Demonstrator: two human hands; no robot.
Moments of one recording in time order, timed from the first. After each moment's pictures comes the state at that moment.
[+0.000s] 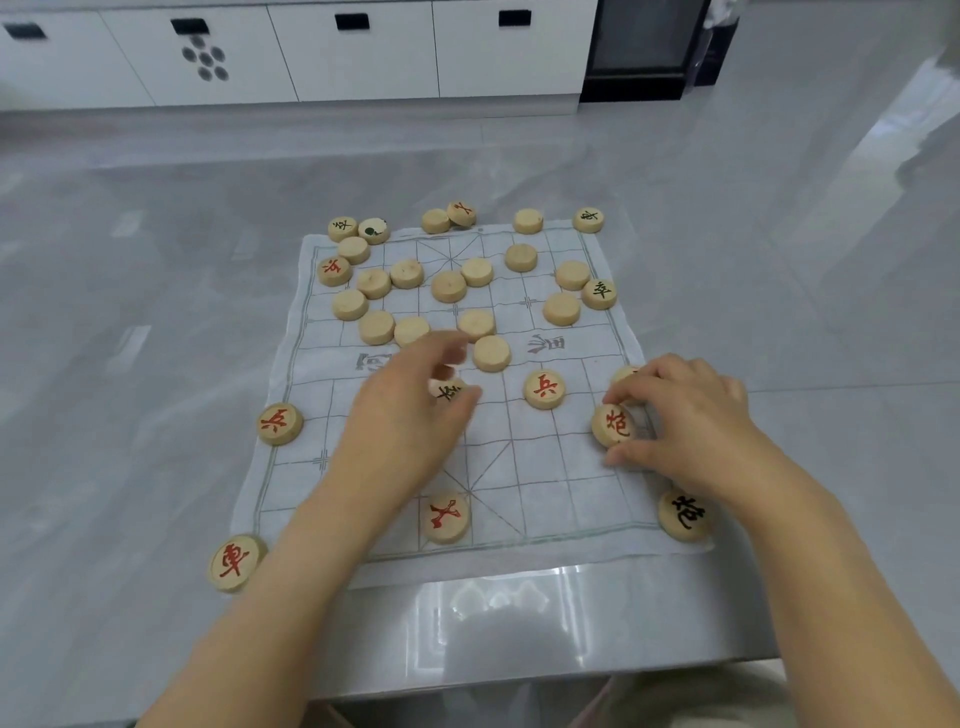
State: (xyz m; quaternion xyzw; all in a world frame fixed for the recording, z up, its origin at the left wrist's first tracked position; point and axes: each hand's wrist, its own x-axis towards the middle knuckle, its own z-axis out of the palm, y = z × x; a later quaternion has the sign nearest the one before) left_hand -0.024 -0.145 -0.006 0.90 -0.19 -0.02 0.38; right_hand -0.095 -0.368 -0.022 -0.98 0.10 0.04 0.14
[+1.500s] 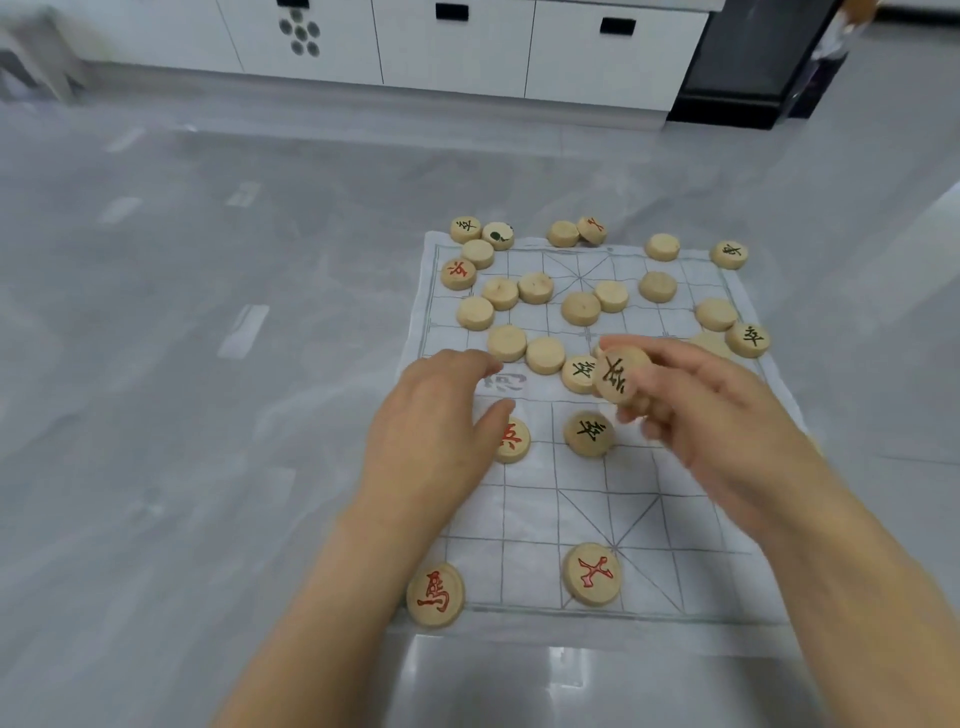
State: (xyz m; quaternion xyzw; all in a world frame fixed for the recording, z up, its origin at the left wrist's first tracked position) left_hand 0.020 -0.067 -0.020 0.95 -0.14 0.00 0.29; right_hand -0.026 -0.255 0.009 -0.73 0.14 0.02 0.67
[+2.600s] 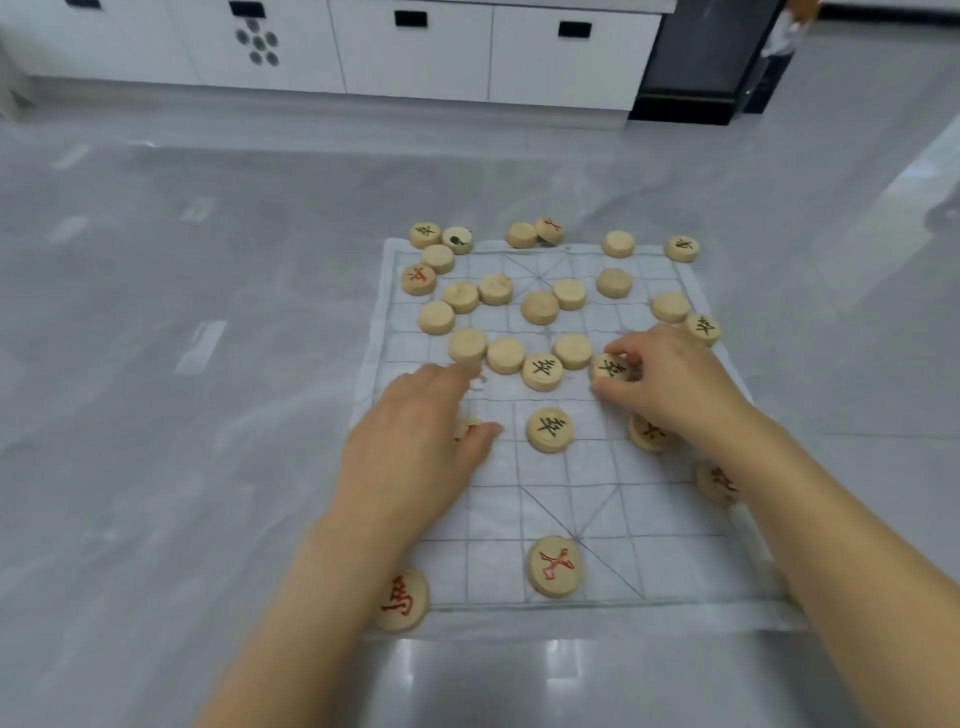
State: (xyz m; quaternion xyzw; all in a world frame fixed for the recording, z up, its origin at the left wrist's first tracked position) left_hand 0.016 -0.072 -0.029 0.95 -0.20 0.00 0.25; right_hand 0.020 -0.313 -0.035 -0.98 0.13 0.02 0.15
